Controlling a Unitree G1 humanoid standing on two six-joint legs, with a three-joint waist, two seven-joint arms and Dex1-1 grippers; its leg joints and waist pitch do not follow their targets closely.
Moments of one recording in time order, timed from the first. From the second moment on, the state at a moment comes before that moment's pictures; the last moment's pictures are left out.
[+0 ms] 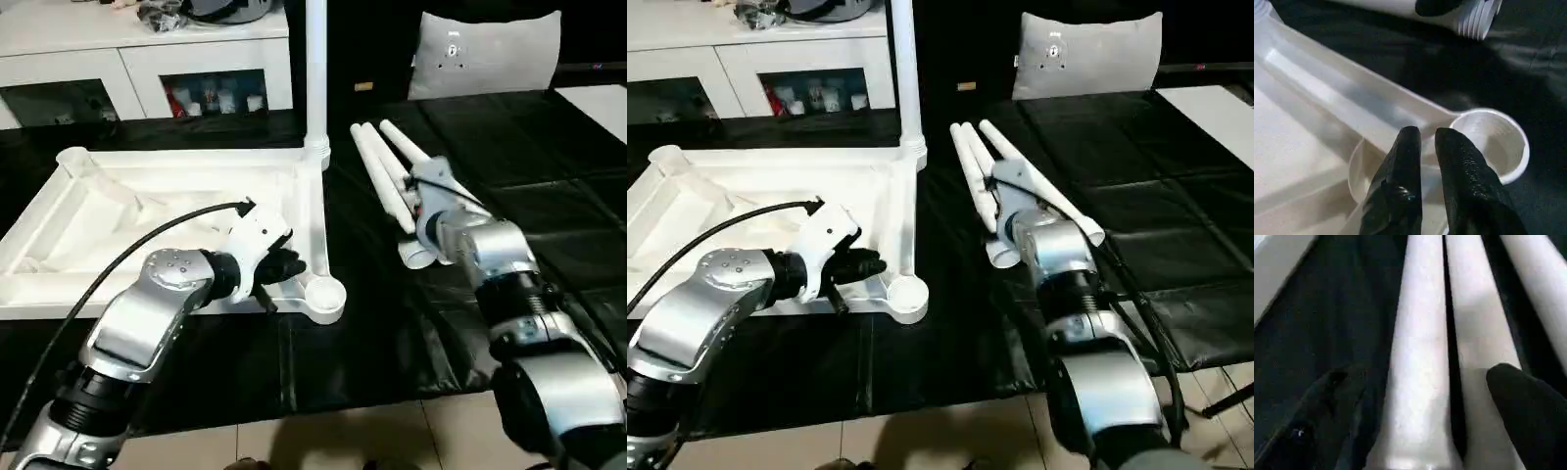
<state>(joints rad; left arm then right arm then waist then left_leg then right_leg) -0.43 0.45 -0.24 -0.19 -0.11 0.83 -0.73 -0.88 -0.20 0.00 0.73 0.00 0.73 0.19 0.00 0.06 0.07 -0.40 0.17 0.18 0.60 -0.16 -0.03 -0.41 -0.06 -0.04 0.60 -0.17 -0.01</state>
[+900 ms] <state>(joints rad) -0.43 0.52 -0.25 -0.30 -0.17 0.93 -0.78 -1.10 -0.20 -0.01 1.21 0.01 0.71 0.42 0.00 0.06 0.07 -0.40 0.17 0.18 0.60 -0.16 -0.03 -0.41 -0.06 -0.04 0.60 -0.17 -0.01</state>
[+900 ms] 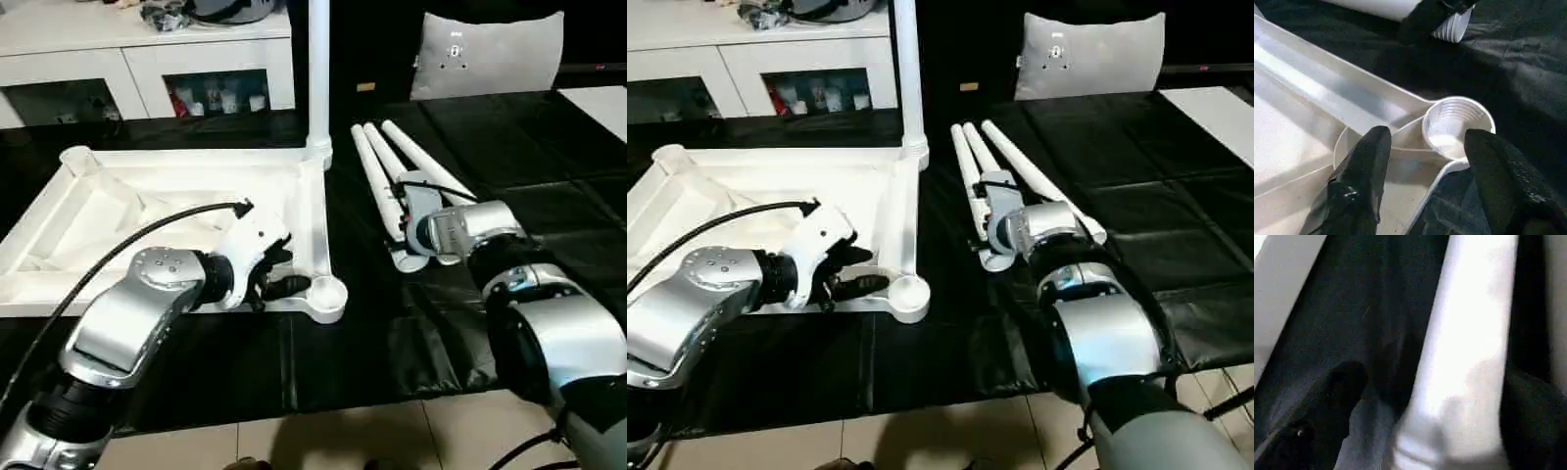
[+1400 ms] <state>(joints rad) -0.42 0.53 -0.26 -0.33 -0.22 0.95 -0.79 -1.13 -0.22 -0.01 1.28 0.00 0.72 0.49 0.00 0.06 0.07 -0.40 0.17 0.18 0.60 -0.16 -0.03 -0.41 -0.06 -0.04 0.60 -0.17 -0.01</state>
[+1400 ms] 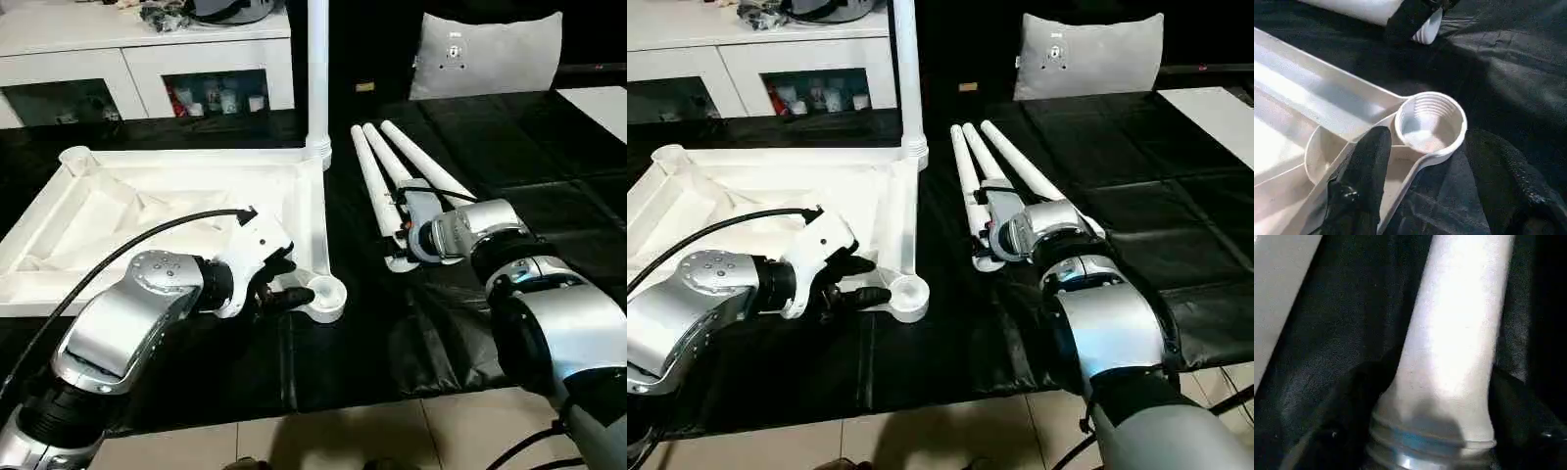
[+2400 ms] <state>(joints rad) -0.58 0.29 -0.11 -0.12 -0.24 0.83 -0.55 -0.85 -0.13 -0.35 0.81 0.36 0.45 0.50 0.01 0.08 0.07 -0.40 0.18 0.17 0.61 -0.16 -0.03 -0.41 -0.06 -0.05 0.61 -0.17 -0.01</state>
